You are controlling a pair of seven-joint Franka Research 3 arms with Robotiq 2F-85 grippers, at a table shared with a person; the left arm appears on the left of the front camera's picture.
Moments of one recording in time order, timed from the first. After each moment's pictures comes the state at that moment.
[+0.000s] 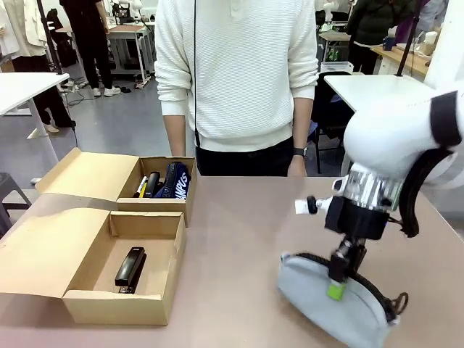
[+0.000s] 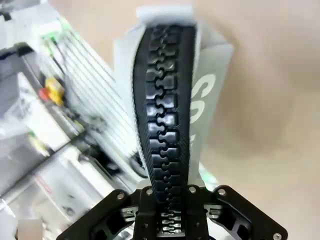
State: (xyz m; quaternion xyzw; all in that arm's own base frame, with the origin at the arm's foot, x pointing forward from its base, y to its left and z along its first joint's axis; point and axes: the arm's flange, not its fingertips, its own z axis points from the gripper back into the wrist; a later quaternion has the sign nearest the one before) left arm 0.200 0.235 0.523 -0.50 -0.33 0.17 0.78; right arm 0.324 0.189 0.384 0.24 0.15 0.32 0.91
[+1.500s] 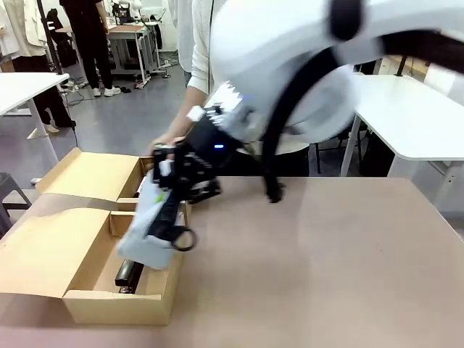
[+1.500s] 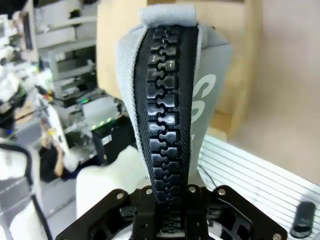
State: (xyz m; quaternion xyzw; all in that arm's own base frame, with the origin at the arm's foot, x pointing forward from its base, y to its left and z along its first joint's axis) left arm 0.200 0.235 0.523 -0.50 -0.33 0.17 0.78; right arm 0.331 0.444 0.504 0.33 0.05 0.03 0.94
